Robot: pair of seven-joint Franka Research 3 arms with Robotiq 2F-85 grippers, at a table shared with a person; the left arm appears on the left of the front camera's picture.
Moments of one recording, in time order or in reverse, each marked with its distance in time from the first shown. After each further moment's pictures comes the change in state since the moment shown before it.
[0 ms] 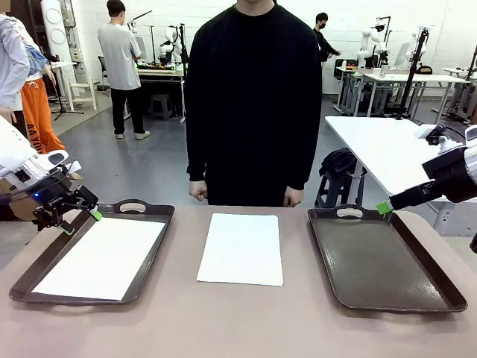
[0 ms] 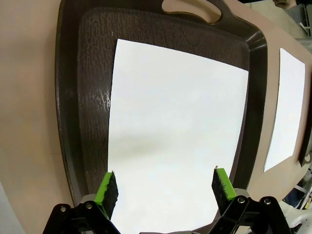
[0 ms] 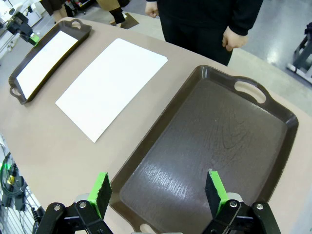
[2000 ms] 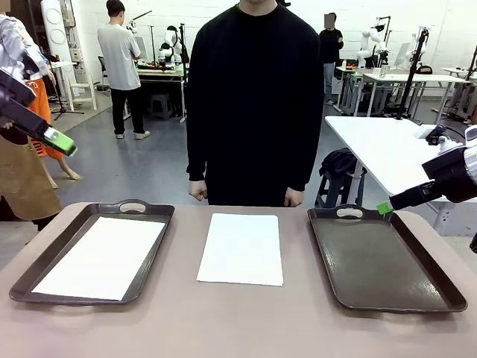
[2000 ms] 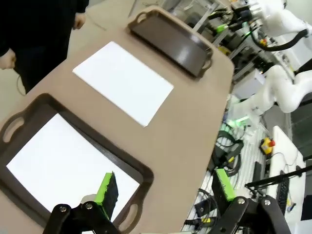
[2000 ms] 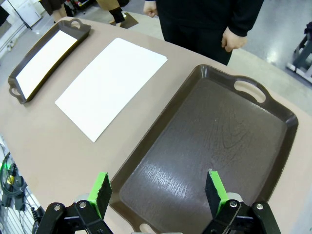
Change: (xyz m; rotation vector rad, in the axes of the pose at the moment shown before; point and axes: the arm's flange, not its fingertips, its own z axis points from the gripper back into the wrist) left arm -0.104 -0.138 0.189 -0.392 -0.128 -0.908; right arm 0.000 0.000 0.000 -0.002 0.002 -0.001
